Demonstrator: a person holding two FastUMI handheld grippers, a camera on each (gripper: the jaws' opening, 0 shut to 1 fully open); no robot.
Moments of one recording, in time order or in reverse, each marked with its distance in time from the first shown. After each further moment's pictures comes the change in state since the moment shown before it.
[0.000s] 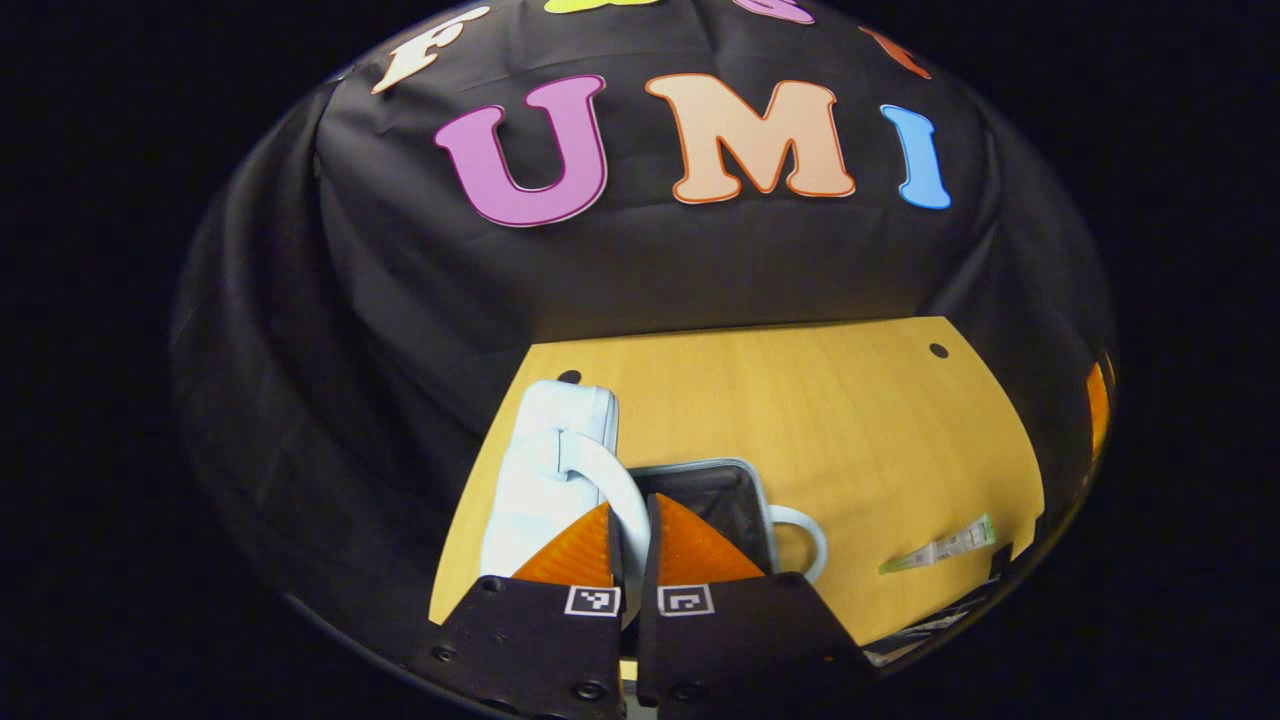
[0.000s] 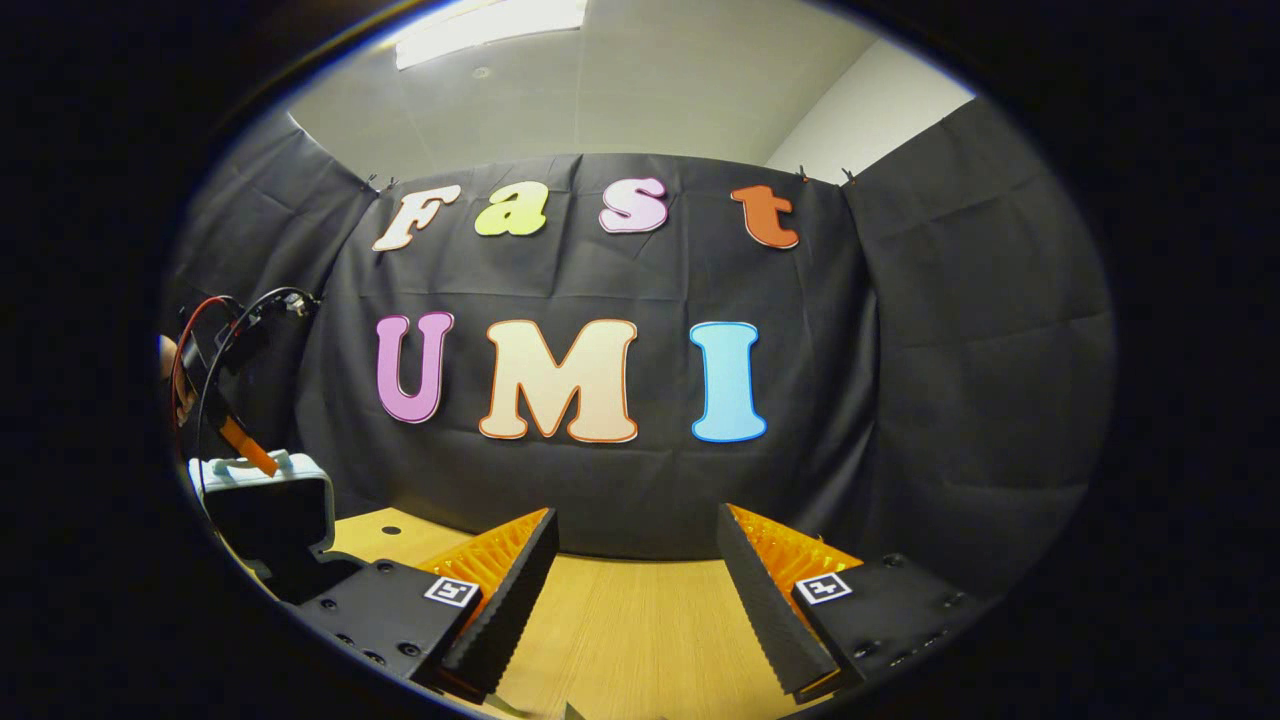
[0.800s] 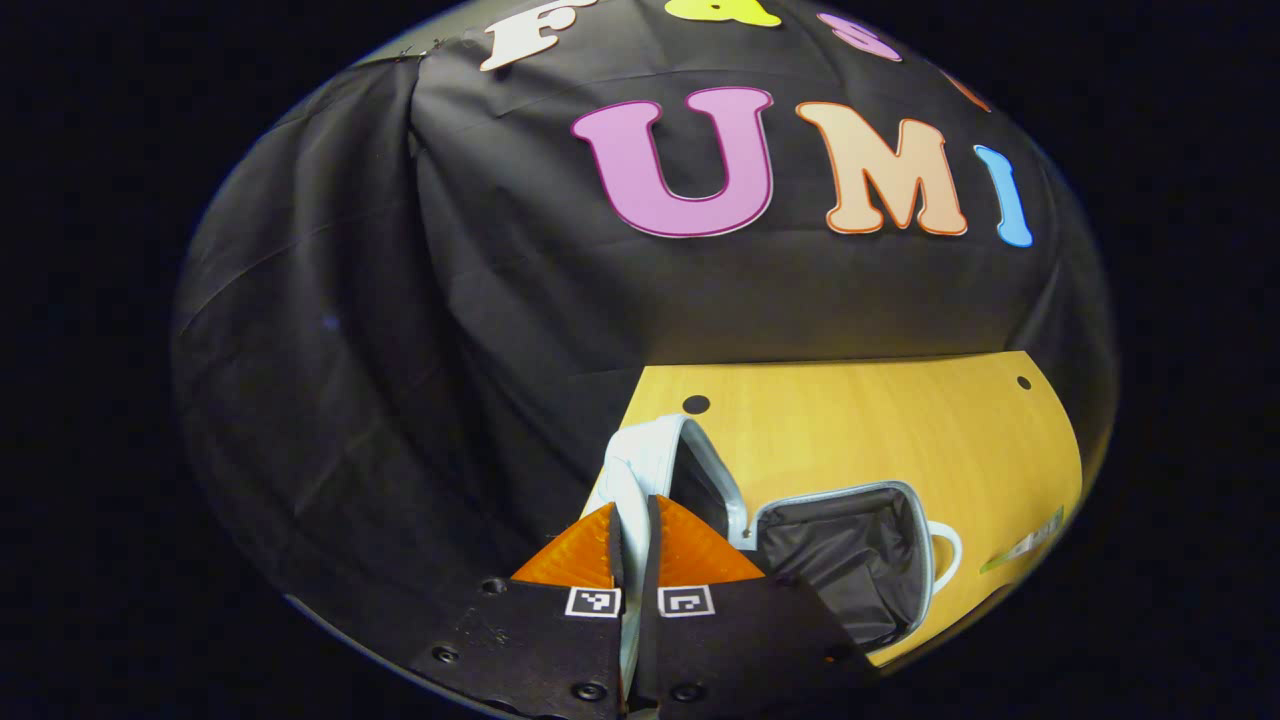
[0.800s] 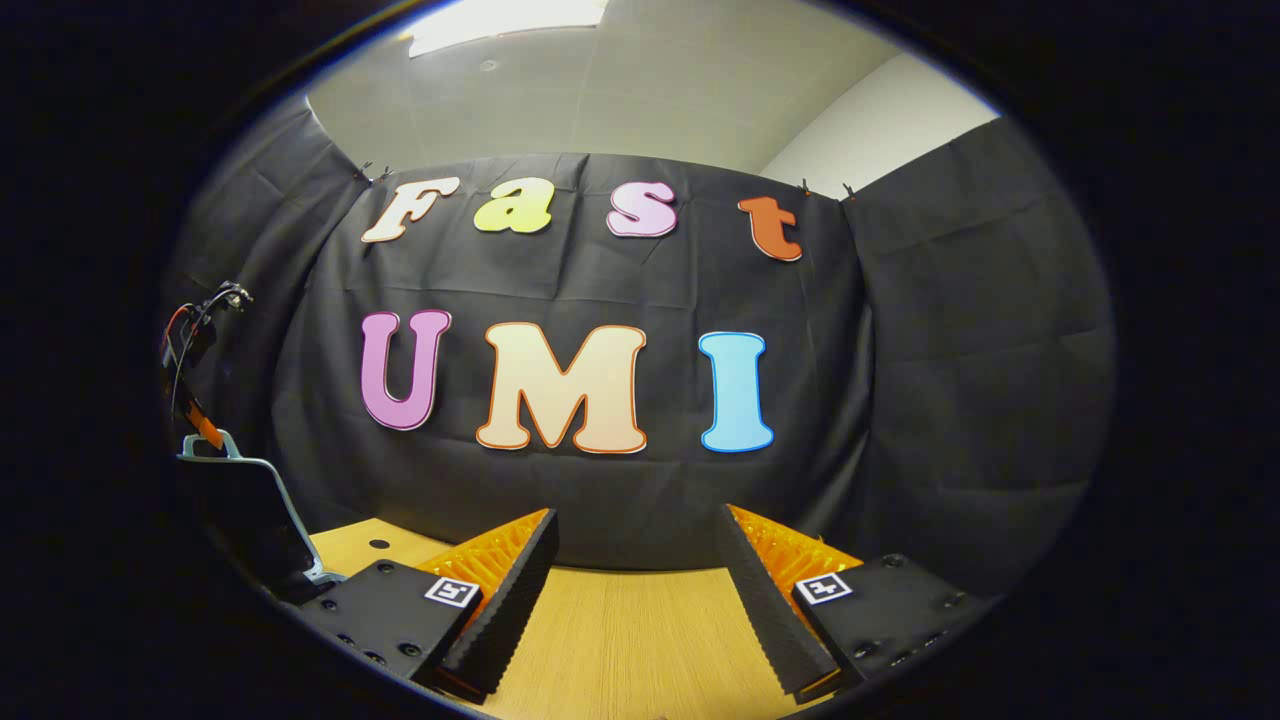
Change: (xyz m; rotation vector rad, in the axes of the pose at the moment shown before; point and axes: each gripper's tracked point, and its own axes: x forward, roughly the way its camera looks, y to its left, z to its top) left arm 0.036 0.181 -0.015 -0.082 -0.094 0.145; right arm 0.016 0.074 0.008 -0.043 -0.025 -0.088
